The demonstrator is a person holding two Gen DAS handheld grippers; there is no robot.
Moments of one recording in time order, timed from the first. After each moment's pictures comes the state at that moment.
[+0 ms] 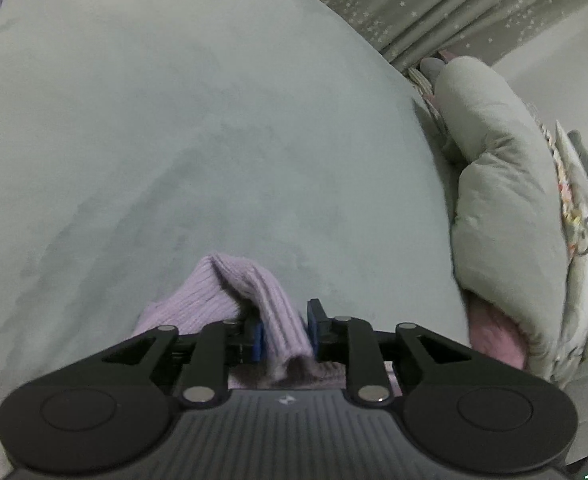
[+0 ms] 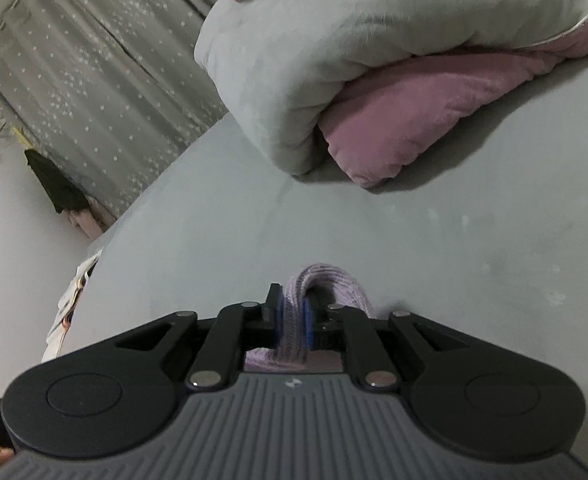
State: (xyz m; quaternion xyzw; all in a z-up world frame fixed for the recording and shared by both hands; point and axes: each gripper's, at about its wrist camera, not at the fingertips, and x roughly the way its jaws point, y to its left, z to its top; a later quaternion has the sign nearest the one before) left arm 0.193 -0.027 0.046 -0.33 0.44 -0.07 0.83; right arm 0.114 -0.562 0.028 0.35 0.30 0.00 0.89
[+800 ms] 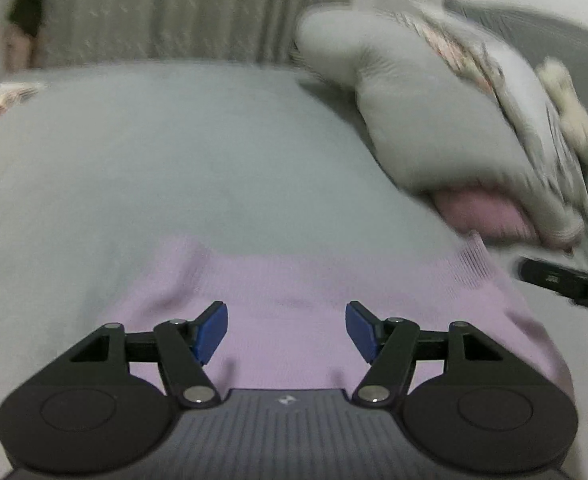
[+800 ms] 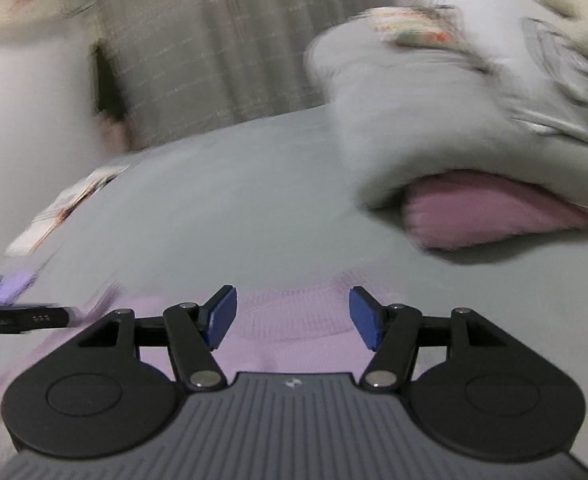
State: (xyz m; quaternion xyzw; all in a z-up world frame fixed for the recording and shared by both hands) left arm 0.099 -0.143 0.077 0.02 0.39 -0.12 0.91; right arm 0.083 -0.459 0.086 0.09 0.32 0.09 0.94
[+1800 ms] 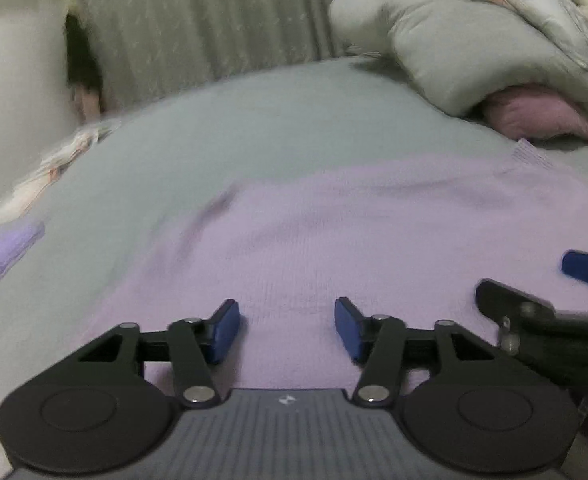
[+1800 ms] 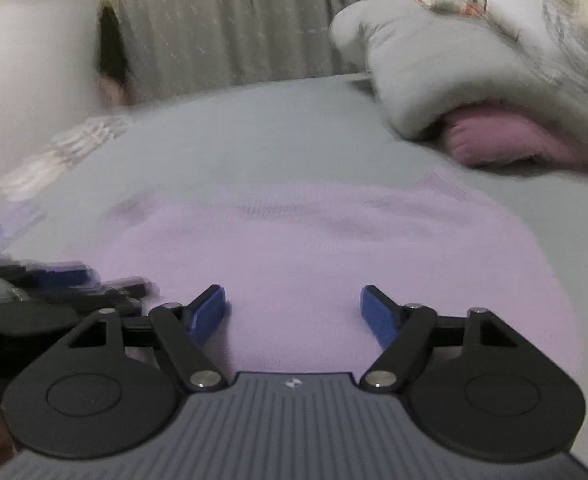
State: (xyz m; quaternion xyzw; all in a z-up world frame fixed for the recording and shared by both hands) left arm 0.021 -0.157 0.005 0.04 0.35 -0.03 0.94; right arm -0.015 -0.349 0.017 0.01 0.27 0.02 0.96
